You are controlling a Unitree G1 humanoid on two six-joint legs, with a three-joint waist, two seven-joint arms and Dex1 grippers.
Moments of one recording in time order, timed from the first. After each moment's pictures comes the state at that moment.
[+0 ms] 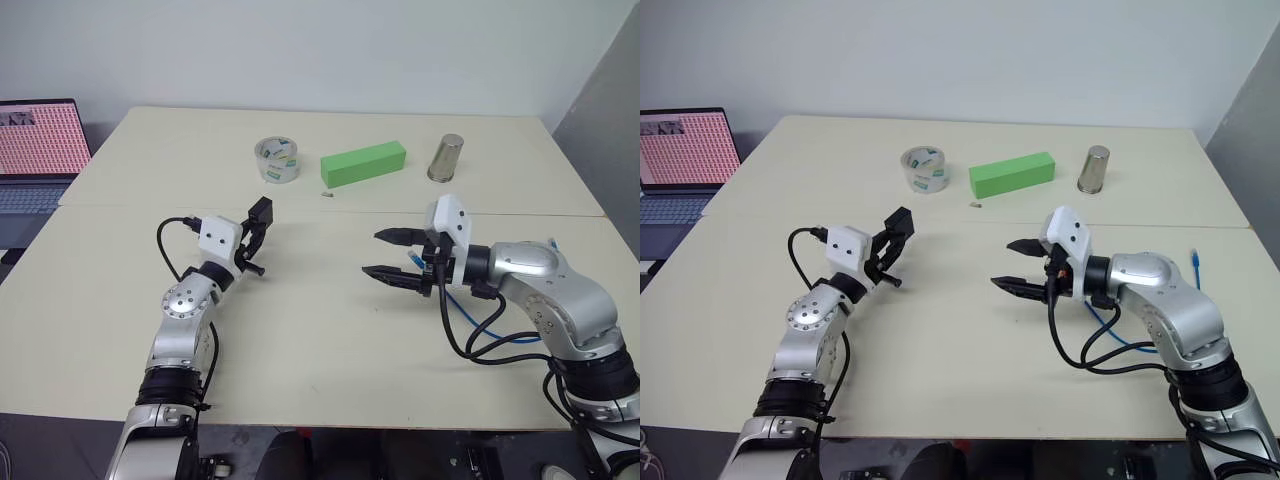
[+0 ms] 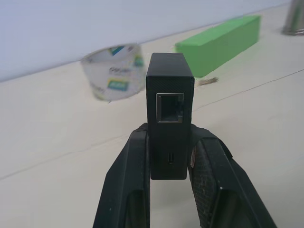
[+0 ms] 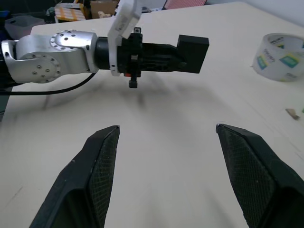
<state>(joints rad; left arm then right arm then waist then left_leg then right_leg) -0.43 0.35 0.11 0.45 -0.13 -0.18 -0.39 -0.53 -0.60 0.16 -0.36 0.49 0.67 0.85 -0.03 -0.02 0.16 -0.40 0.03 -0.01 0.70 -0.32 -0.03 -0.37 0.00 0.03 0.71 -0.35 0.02</state>
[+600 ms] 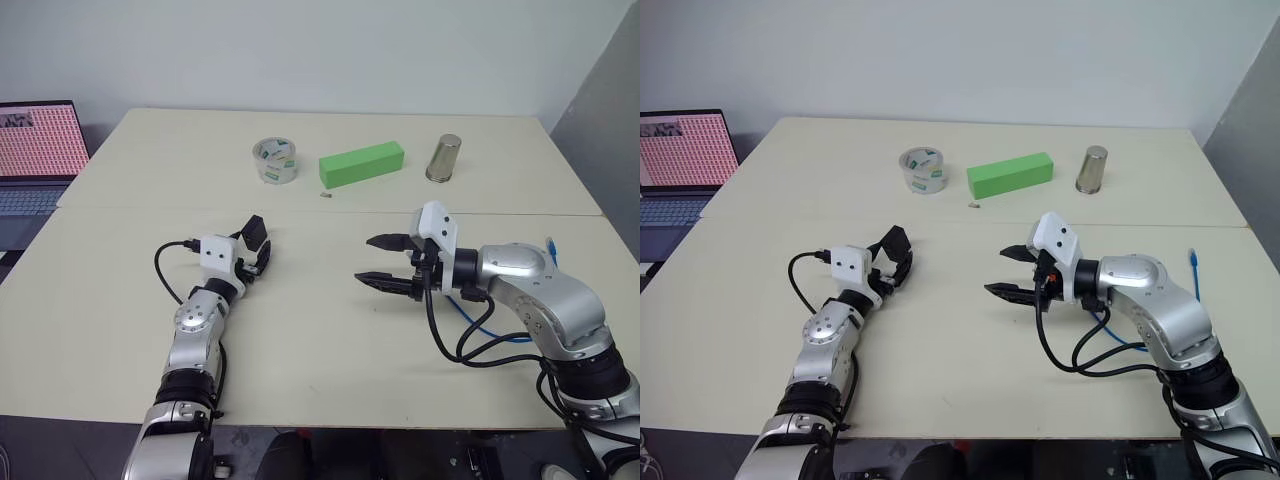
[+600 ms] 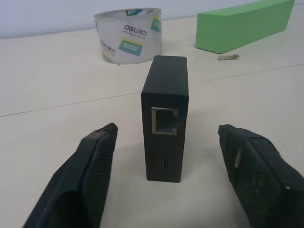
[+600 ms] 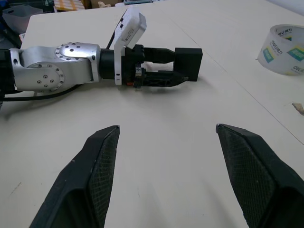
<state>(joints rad) -0.38 0.32 0.14 0.51 -0.17 -0.21 -0.41 -0.53 -0.59 0.18 -0.36 0.45 0.69 0.84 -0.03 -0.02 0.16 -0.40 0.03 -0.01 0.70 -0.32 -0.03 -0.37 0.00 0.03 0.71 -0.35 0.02</state>
